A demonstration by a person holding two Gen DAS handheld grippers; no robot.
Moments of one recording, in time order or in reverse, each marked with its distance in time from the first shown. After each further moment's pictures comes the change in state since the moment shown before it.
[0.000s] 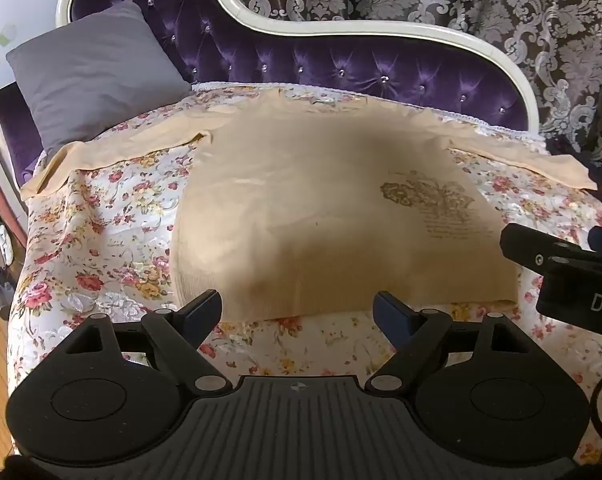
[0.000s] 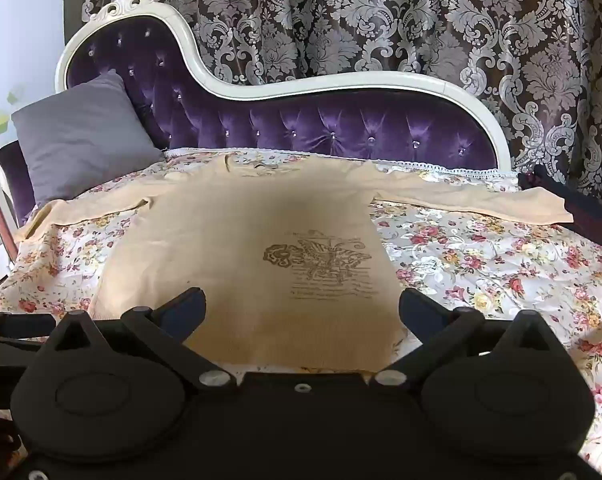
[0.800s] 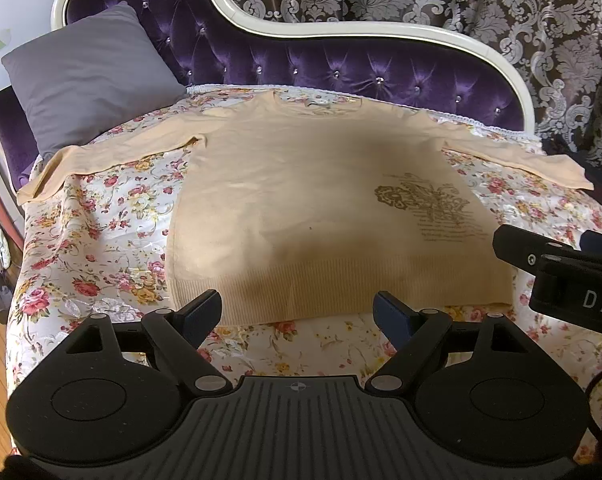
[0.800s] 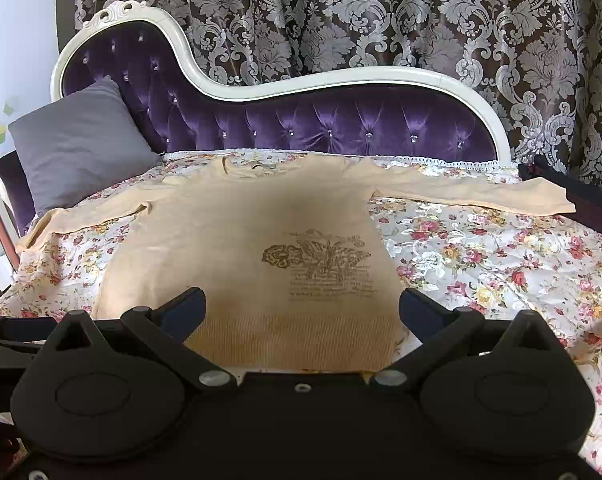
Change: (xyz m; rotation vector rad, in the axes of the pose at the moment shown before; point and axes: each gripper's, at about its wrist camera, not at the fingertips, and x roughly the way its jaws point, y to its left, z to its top) left arm -0.003 -0.008 0.006 0.008 0.004 0.001; right arm 0.004 -0.005 0.000 0.040 -0.001 0.015
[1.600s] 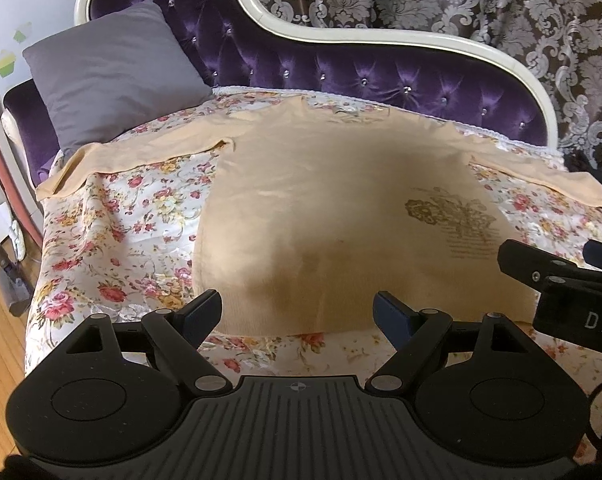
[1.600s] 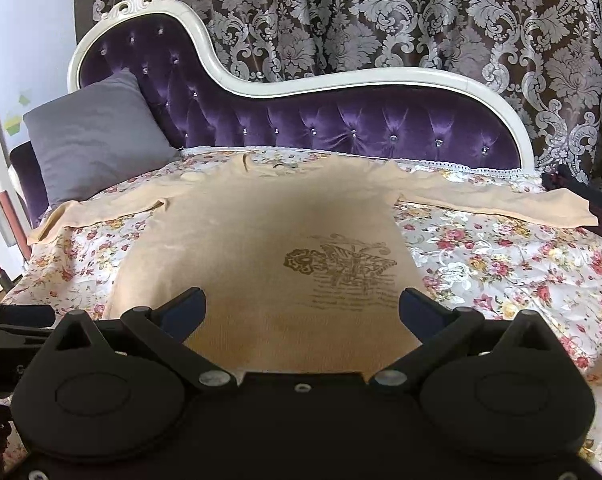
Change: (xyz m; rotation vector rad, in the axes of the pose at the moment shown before) left arm 0.004 0.020 0.007 -0.044 -0.010 0.045; right arm 0.012 0.014 0.007 -0.041 0.008 0.050
